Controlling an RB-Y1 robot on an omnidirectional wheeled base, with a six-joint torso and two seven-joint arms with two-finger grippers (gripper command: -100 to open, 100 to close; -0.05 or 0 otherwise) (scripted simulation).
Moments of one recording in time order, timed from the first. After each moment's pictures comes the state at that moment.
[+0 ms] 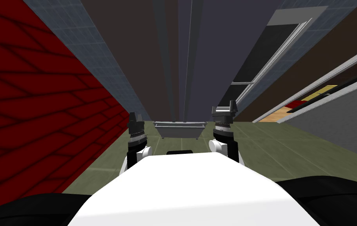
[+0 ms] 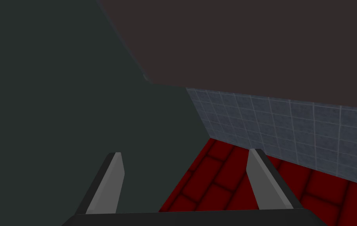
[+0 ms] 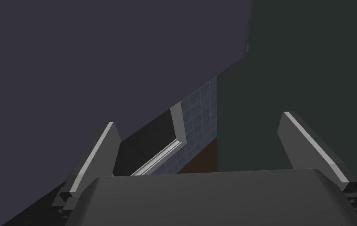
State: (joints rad) left arm 0.54 -0.04 0.02 -2.27 -0.01 -0.57 -0.17; right arm 0.47 0.01 -0.01 -2.40 -0.07 -0.38 -0.07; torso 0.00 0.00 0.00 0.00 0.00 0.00
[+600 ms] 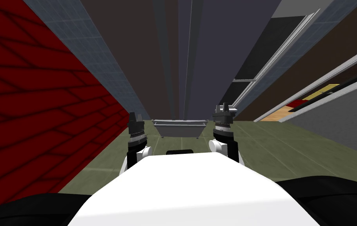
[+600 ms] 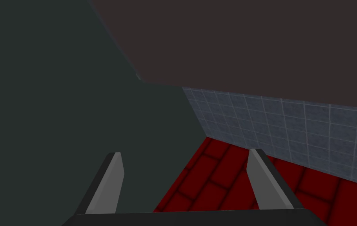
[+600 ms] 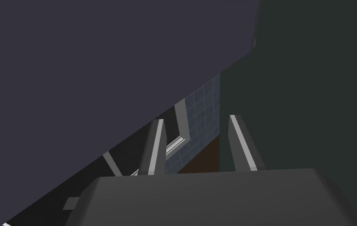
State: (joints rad) left arm 0.54 -0.04 0.02 -2.27 -0.01 -0.57 -0.17; right arm 0.47 0.01 -0.01 -2.40 -0.07 -0.38 -0.07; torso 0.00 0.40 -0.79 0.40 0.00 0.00
